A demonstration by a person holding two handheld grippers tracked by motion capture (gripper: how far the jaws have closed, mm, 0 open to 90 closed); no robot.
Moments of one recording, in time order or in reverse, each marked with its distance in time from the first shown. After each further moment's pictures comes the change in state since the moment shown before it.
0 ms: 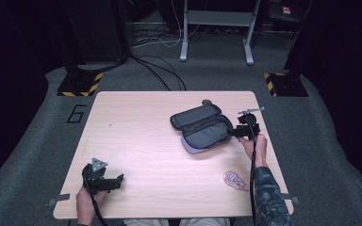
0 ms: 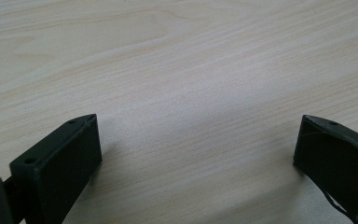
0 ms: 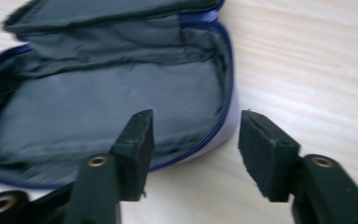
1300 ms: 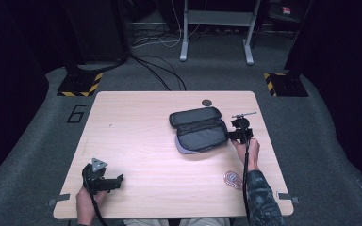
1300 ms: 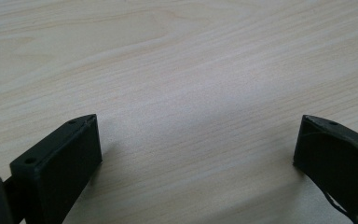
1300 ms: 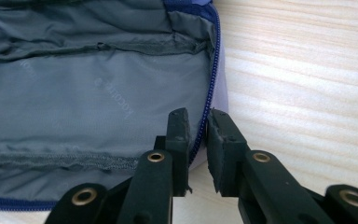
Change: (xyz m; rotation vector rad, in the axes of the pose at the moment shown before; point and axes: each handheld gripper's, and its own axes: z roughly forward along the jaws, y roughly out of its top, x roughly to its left) left arm 0.000 0.000 0.000 -0.002 0.002 0.001; right arm 0.019 -0.011 0.018 0.063 -0.019 0.080
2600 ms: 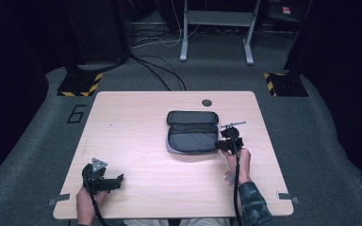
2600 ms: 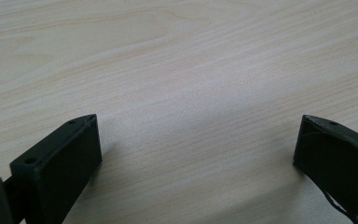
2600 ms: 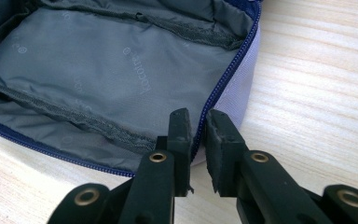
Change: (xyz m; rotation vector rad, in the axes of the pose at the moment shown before) left arm 0.000 0.000 0.000 0.000 0.000 -0.001; right arm 0.046 -0.027 -0.002 0.004 0.046 -0.067
